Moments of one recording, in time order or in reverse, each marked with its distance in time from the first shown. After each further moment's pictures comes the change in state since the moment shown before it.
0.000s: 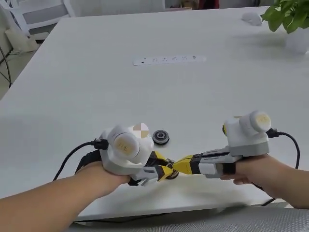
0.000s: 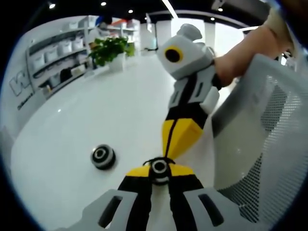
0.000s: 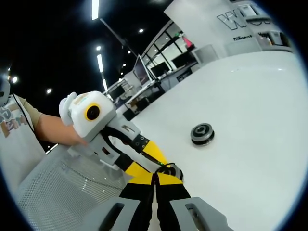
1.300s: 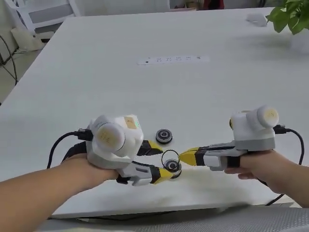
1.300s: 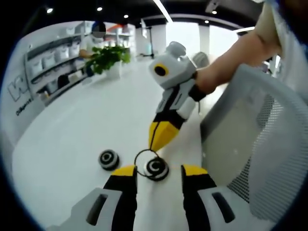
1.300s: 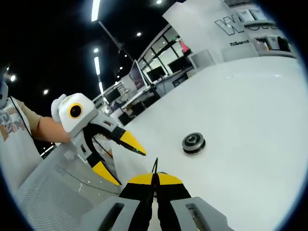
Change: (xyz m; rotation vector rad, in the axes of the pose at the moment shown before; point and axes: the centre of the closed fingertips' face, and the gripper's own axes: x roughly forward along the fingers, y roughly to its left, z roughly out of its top) left arm -0.041 -0.007 0.014 0.022 -0.040 -0.031; right arm -0.006 -0.006 0.015 0.000 -0.045 -0.027
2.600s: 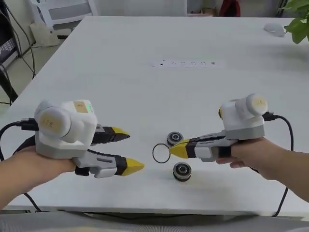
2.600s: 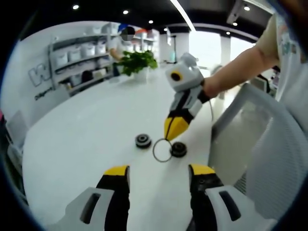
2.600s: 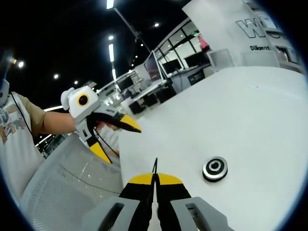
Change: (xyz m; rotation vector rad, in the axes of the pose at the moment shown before) left arm -0.085 0.035 -0.022 -0.127 -0.061 0.160; right arm 0.041 0.031 0.028 -0.119 0.096 0.090
